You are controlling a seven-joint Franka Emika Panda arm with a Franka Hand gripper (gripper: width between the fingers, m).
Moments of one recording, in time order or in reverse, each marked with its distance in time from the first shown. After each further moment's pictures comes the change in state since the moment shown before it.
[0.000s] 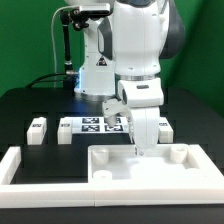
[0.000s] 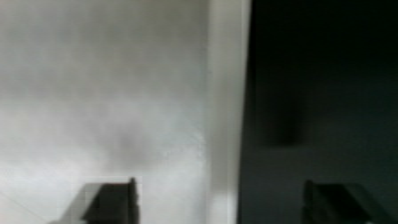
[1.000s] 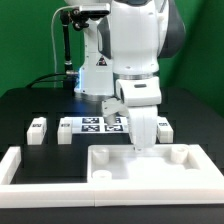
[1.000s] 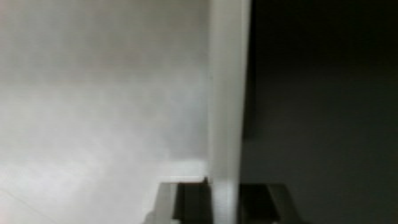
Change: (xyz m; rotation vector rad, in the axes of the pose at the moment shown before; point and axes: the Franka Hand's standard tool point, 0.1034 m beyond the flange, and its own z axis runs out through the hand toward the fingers) arm 0.002 0.002 -0.002 -0.002 0.011 0.028
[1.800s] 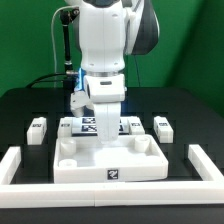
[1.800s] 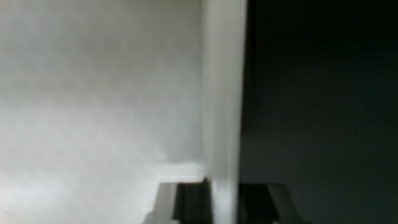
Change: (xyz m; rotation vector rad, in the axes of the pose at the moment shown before) arm -0.071 -0.052 -0.005 0.074 -0.045 -0.057
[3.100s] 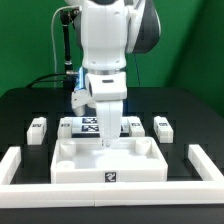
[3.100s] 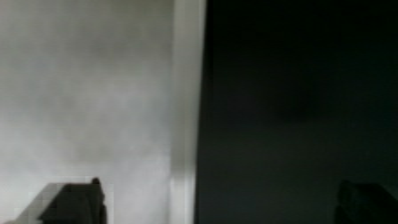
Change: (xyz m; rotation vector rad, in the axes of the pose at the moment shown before) arm 0.000 -0.001 0.000 0.001 0.000 -0.001
